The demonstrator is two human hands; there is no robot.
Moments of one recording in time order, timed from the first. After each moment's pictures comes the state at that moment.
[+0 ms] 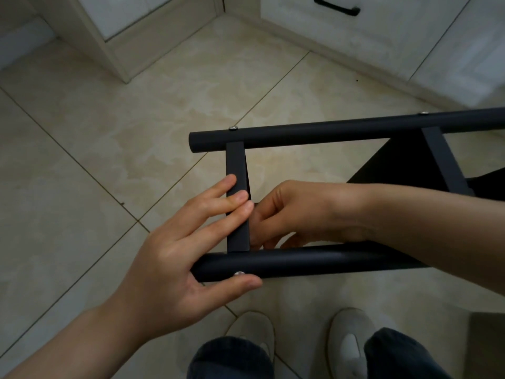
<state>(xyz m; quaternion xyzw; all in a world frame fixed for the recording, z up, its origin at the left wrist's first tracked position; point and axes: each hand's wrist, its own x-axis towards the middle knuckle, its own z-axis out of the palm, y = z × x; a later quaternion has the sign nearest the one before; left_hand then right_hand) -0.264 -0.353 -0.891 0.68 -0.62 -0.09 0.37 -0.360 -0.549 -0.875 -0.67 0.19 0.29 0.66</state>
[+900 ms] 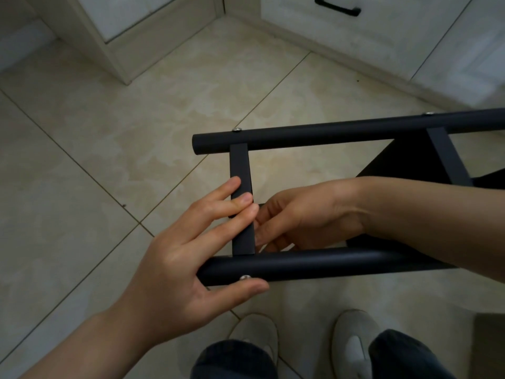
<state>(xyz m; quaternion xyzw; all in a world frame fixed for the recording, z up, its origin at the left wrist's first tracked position) -0.265 -0.353 -0.894 0.68 -0.62 -0.09 0.38 -0.352 -0.557 -0.888 -0.53 0.14 0.40 0.73</state>
